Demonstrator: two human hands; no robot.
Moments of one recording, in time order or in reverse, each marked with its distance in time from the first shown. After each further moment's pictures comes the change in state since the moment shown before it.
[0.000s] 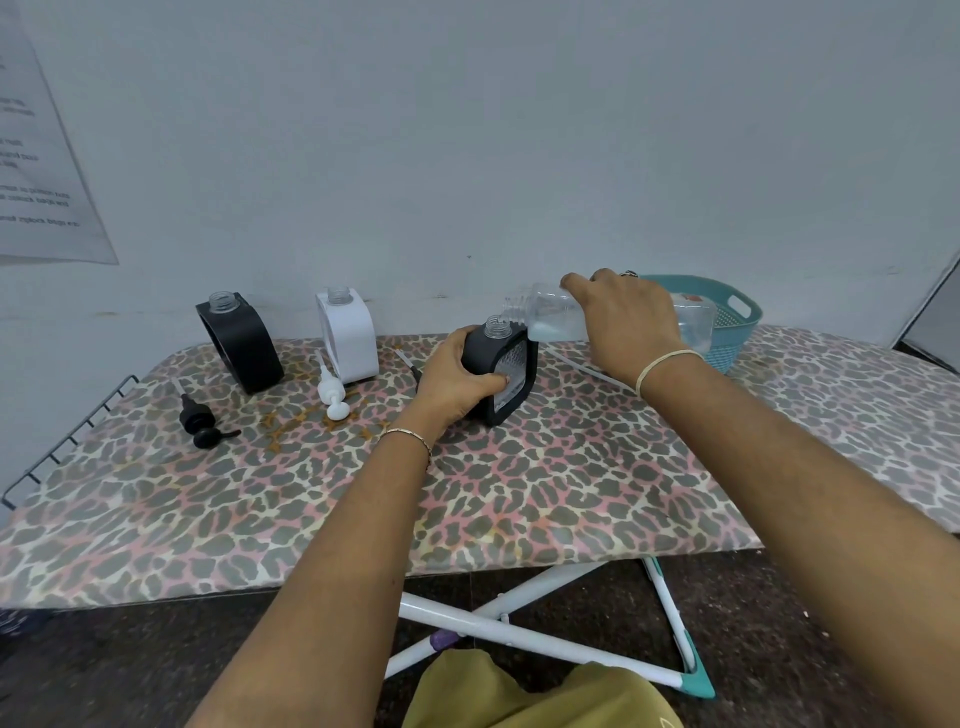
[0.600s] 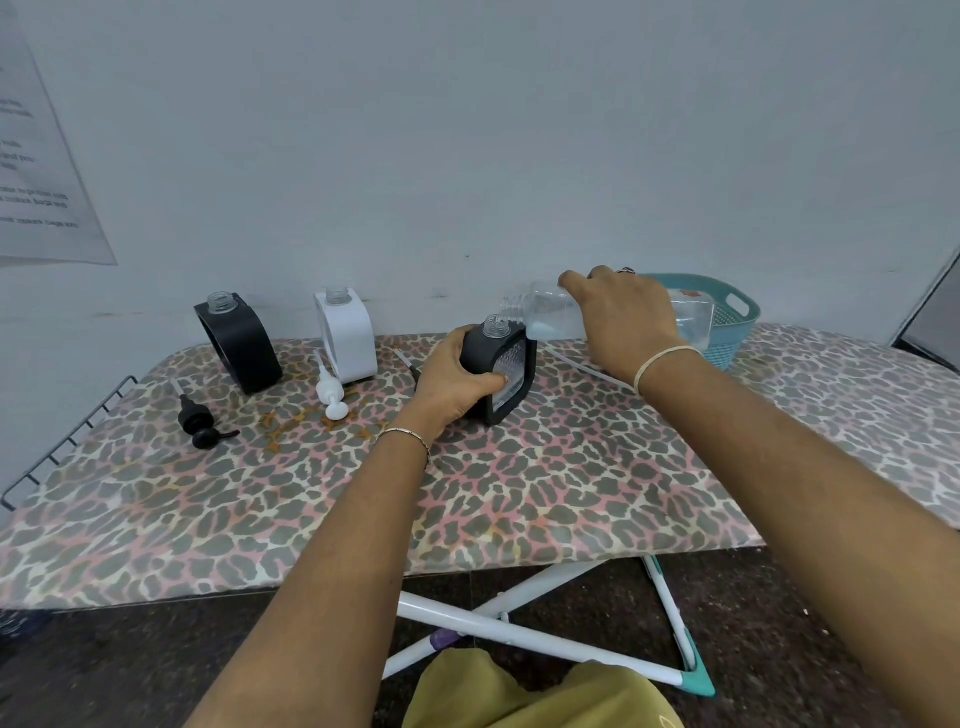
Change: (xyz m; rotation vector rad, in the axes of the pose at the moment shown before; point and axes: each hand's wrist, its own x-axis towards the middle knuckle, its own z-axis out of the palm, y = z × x) left_hand -0.003 0.002 0.000 -0.006 -0.008 0.015; right_hand 0.001 0.001 -0.003 0.010 0.011 -0.009
